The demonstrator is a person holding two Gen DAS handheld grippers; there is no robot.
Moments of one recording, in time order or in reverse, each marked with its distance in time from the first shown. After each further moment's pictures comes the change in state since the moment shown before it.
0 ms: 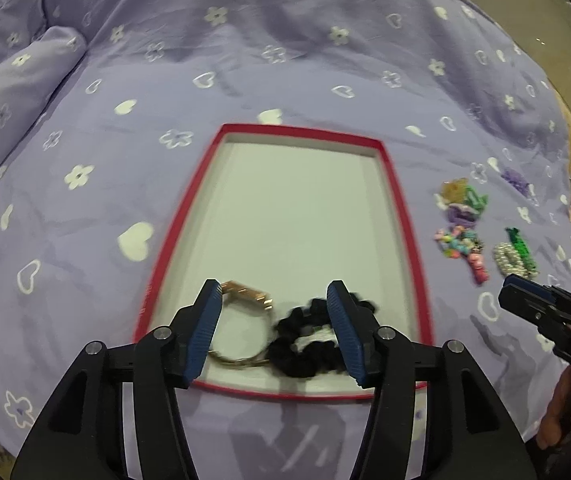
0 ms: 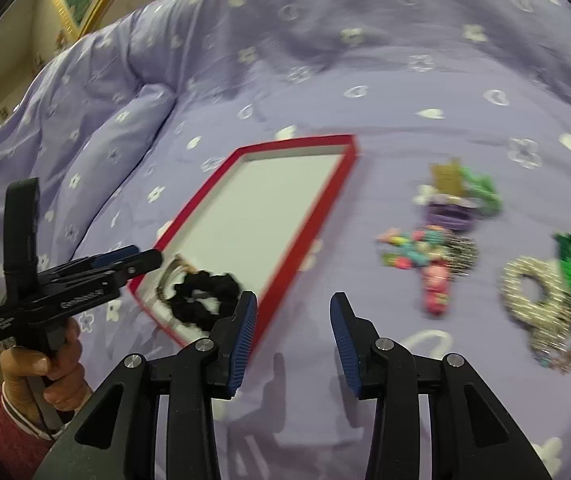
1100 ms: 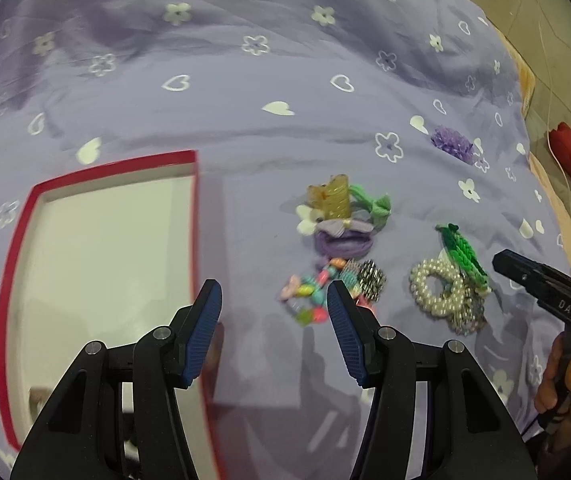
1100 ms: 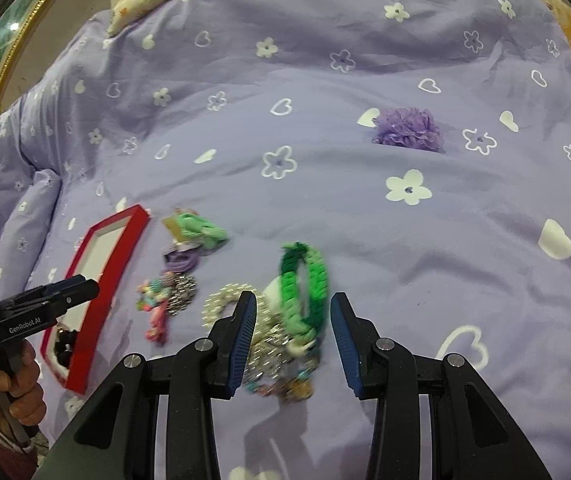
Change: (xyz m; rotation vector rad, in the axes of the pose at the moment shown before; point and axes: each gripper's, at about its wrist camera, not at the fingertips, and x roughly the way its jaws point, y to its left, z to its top) left arm 0.080 -0.160 0.055 0.205 0.101 -0.173; right arm -0.060 -0.183 0.004 0.234 -0.066 -0.259
